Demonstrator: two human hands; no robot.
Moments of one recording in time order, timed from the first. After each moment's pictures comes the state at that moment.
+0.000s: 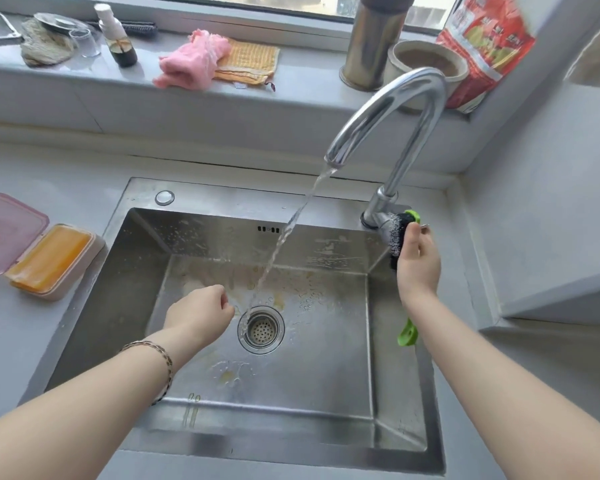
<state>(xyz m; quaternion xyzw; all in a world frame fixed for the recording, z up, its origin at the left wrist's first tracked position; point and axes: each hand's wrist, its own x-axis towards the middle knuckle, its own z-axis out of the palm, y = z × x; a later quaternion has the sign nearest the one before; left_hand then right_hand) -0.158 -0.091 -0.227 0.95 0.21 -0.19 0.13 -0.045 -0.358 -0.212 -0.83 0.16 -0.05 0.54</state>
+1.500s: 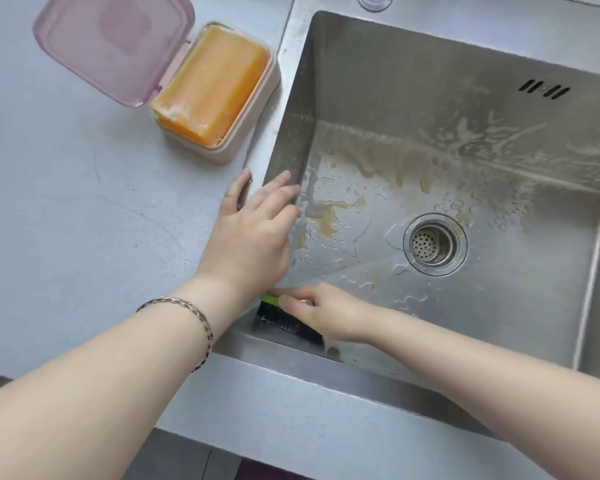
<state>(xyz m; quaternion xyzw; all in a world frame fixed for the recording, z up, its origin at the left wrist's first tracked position) -0.261 0.112 -0.326 1.00 -0.02 0.05 0.08 -0.241 -0.040 -0.370 -0.72 -0.20 0.61 0.27</state>
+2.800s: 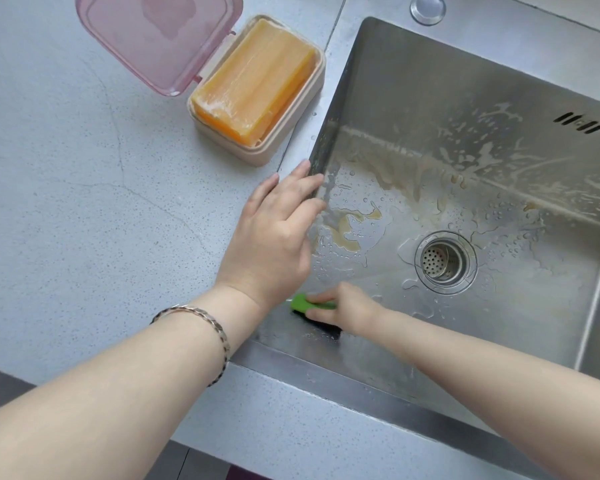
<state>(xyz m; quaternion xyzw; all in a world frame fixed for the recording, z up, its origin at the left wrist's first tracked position) -0.261 0.117 -0.324 0.97 0.05 0.12 0.23 -0.229 -0.035 -0.411 -0.77 -0.21 0.56 0.20</state>
